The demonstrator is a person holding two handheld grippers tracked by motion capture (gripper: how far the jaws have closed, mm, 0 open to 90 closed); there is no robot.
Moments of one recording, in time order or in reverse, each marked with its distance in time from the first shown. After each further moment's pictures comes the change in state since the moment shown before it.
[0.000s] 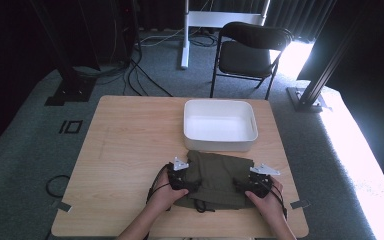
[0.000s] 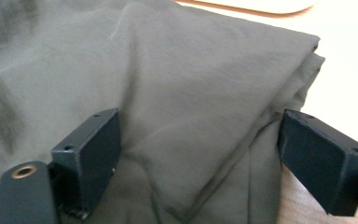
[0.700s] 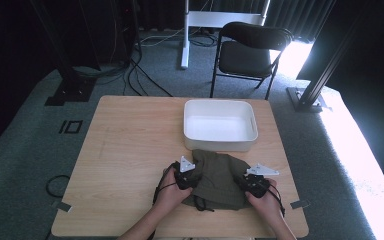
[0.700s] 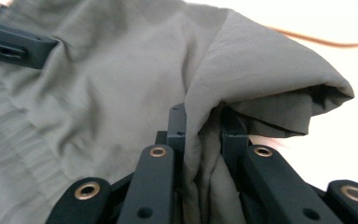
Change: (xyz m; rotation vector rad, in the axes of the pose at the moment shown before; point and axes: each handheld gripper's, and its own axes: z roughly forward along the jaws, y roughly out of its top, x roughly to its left) left arm -0.012 0.009 0.001 -0.047 -0.029 0.095; right arm 0.009 0.008 -0.012 -0.046 0.166 -0.066
